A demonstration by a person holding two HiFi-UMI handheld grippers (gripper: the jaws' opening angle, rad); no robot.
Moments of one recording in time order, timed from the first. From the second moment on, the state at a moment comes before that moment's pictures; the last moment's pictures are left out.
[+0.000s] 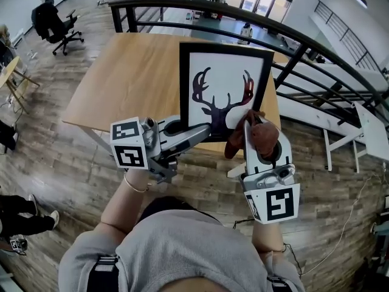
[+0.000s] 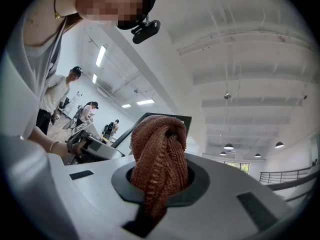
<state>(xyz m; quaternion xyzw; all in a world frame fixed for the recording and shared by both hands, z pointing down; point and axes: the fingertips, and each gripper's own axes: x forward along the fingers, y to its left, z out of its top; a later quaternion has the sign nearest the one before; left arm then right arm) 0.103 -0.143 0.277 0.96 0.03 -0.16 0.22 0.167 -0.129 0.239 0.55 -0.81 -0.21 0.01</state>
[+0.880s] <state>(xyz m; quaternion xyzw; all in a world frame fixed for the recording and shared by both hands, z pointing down) 0.105 -0.156 0.295 0.95 -0.01 -0.15 0.26 0.173 -0.120 0.310 0.51 -0.85 -0.12 0.07</state>
